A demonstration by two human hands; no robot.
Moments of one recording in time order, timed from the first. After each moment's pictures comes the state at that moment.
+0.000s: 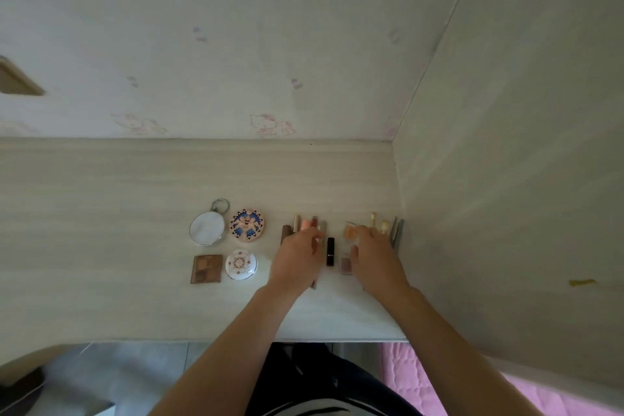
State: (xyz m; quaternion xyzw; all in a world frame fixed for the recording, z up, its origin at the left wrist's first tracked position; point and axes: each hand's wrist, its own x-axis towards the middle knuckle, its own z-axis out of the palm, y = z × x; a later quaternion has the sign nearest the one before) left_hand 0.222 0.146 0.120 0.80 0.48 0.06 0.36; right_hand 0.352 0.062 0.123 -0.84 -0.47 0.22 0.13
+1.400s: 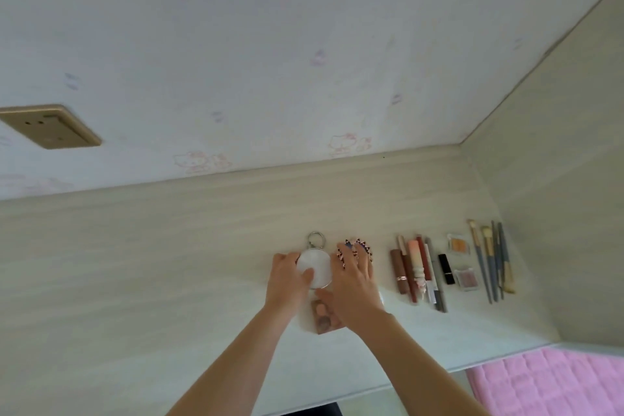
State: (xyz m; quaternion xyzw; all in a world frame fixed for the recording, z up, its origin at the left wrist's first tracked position) left_hand 0.041 0.334 0.066 0.73 0.51 -0.03 0.45; right_hand 0.130 0.237 0.076 -0.87 -0.45 0.21 0.00
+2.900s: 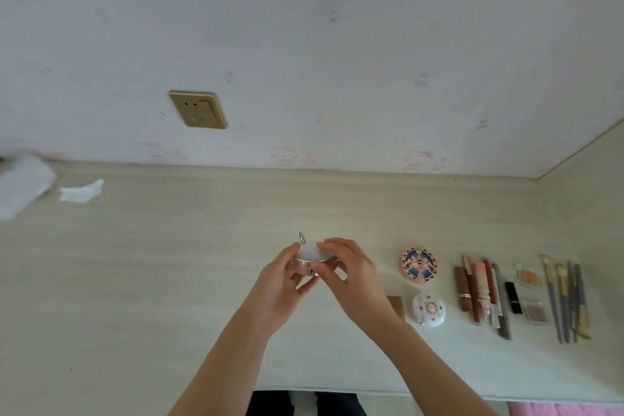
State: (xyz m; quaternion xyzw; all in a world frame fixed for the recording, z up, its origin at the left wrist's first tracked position) left_hand -0.102 0.365 0.146 0.19 0.43 0.22 0.86; right_hand 0.028 0.285 0.149 -0.72 -0.47 0.30 0.42
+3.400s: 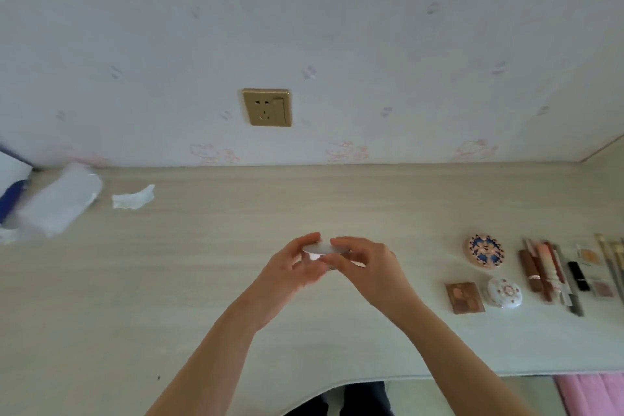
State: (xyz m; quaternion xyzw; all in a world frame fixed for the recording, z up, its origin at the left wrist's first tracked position) left_hand -0.238 0.449 0.153 0.47 0.36 0.10 0.79; right_hand -0.085 0.349 0.175 -0.75 -0.37 0.37 0.41
